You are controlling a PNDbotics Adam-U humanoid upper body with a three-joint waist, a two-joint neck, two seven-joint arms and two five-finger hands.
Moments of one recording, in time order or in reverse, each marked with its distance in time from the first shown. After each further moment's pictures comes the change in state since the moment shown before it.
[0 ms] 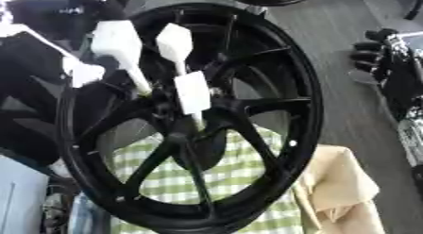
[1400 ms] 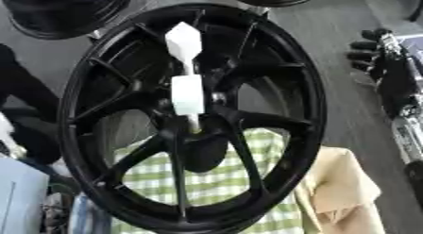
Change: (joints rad) left arm 0.557 0.009 0.468 0.254 0.029 -0.052 0.387; right arm 0.013 -0.011 -0.024 0.000 0.000 -0.006 -0.022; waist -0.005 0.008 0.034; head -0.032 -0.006
